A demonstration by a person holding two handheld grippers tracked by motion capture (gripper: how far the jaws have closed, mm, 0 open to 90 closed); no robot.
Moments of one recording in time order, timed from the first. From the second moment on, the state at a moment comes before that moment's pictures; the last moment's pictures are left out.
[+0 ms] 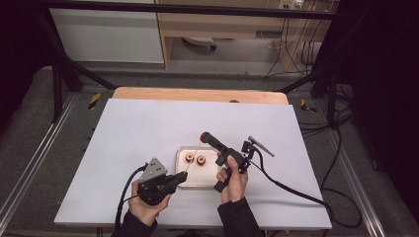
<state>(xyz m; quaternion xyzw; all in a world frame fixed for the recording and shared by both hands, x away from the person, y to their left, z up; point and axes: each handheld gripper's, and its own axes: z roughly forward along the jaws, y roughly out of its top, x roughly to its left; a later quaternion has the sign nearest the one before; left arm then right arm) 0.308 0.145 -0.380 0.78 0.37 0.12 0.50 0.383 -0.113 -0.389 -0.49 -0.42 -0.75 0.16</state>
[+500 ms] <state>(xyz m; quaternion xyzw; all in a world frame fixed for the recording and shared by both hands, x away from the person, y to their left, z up) 0.307 0.145 -0.380 0.77 0.36 0.12 0.50 0.383 -0.114 -0.388 -0.48 -0.43 -0.75 0.16</state>
